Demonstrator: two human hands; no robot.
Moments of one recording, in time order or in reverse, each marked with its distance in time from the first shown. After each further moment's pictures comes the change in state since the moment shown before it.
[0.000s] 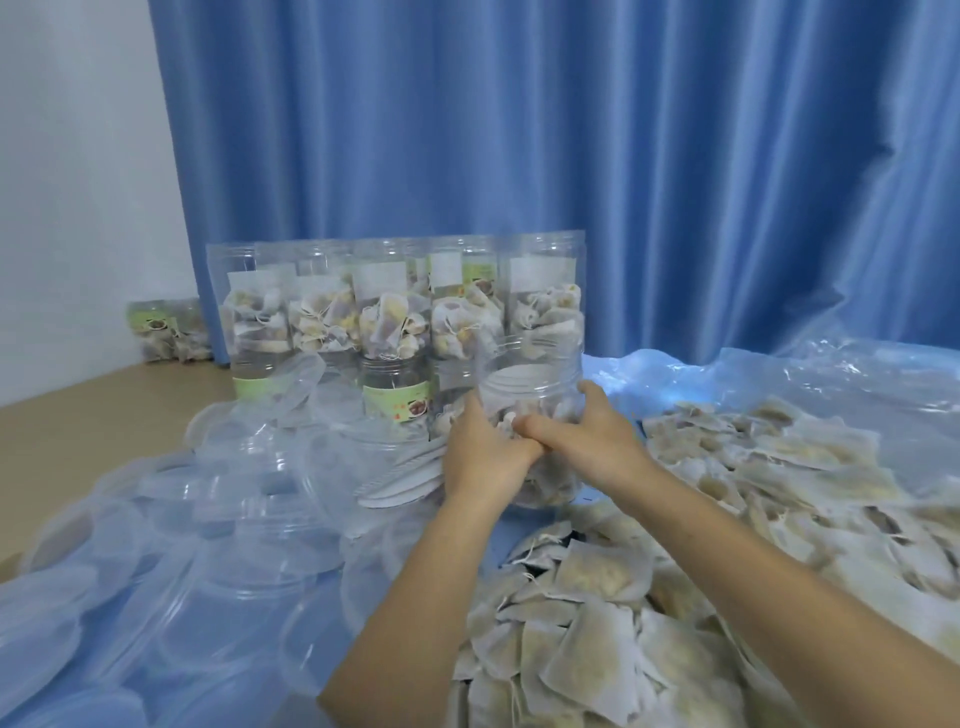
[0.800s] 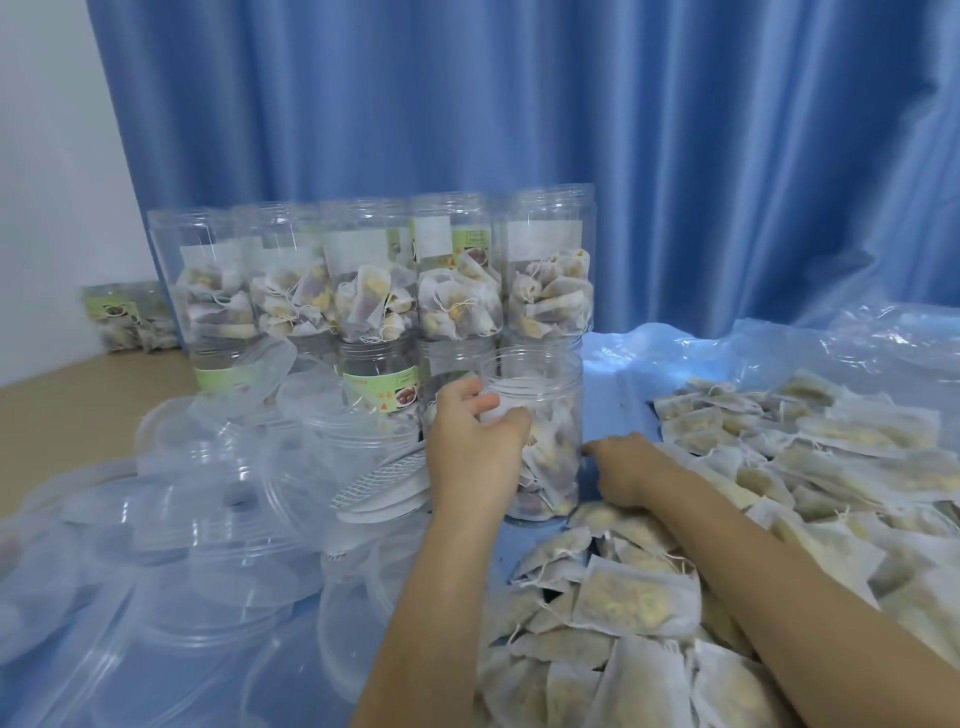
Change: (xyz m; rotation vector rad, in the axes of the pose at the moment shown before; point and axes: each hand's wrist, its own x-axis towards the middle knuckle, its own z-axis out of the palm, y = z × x) left_hand 0.012 -0.011 -0.001 -0.332 0.103 -0.026; right_hand 0.070 0.082 0.006 -1.136 -0.356 0.045
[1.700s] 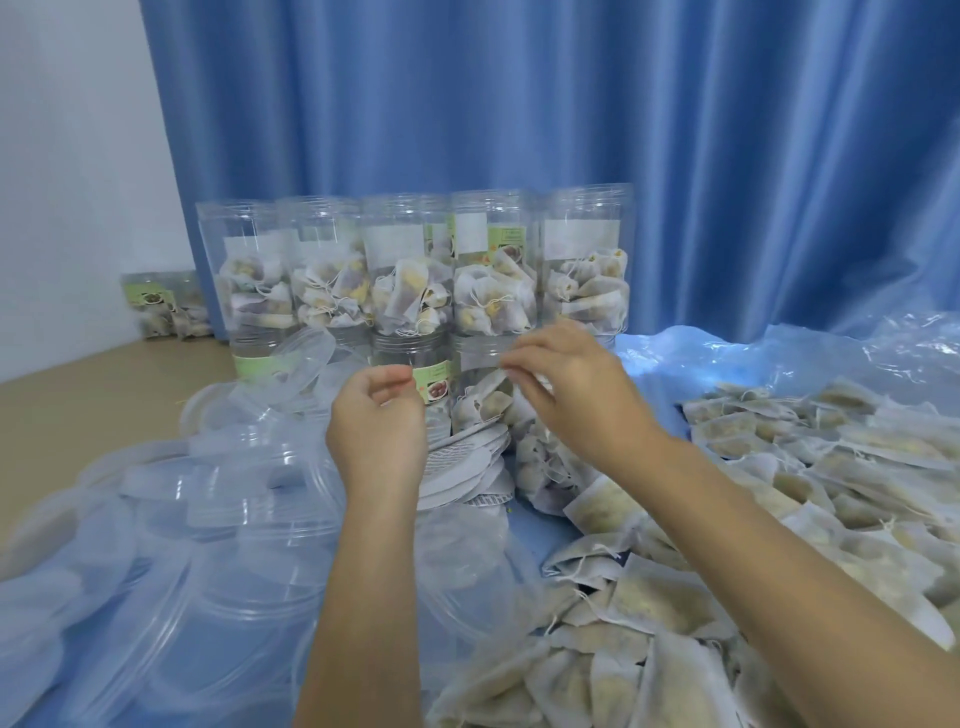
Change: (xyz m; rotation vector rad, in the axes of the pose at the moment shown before) left_hand 0.026 0.005 -0.073 -0.042 0.357 0.030; right_hand -0.046 -0.084 -0.067 0.359 0.960 -0.678
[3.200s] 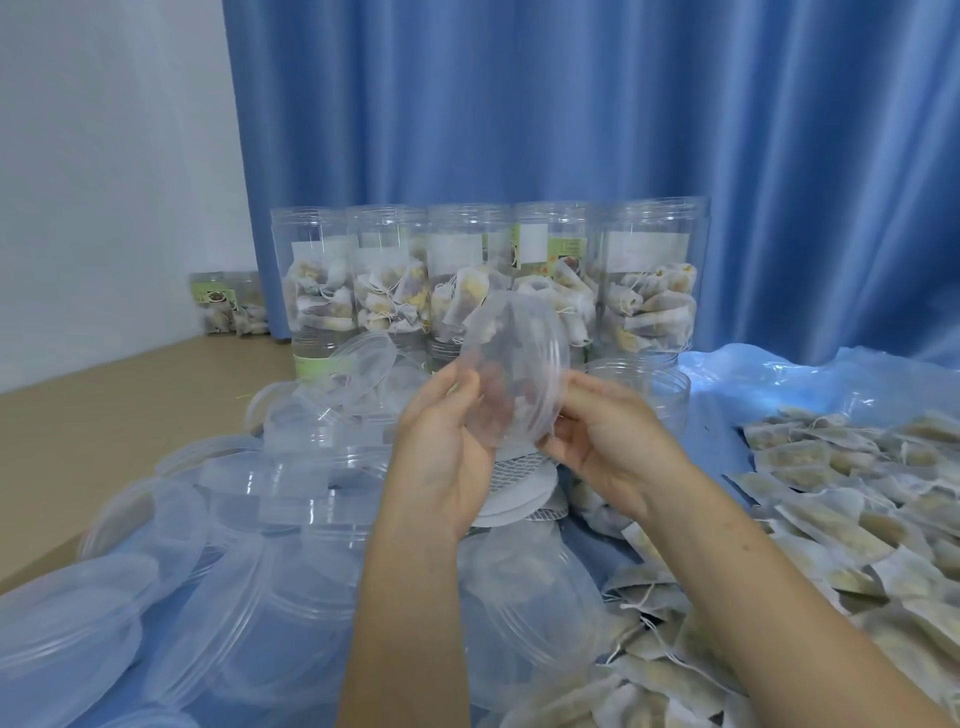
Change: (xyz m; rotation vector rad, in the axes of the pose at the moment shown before) left_hand -0.006 0.016 -0.012 -0.716 -0.406 -0.275; right_hand 0.010 -0.040 0.014 1.540 -0.089 0.976
